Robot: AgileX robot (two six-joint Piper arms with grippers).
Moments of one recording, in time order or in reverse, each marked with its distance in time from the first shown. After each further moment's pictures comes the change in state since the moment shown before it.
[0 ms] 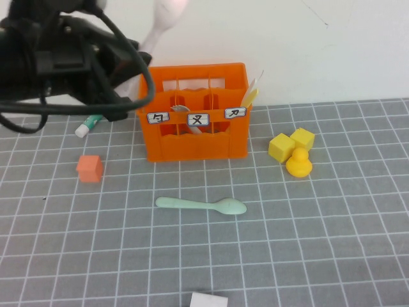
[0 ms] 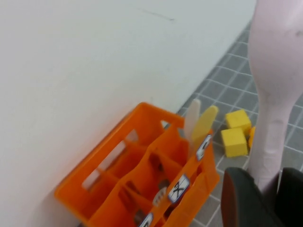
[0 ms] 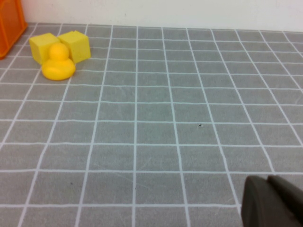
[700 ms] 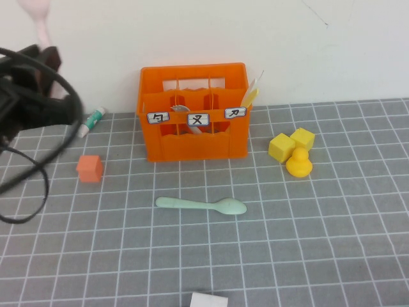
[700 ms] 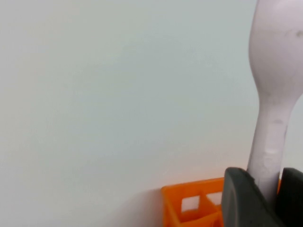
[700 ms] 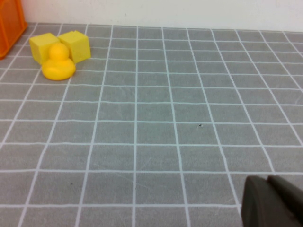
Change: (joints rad) right arm 0.000 0.000 0.000 0.000 0.000 0.000; left arm 0.000 -0.225 0.487 1.124 -0.916 -1.550
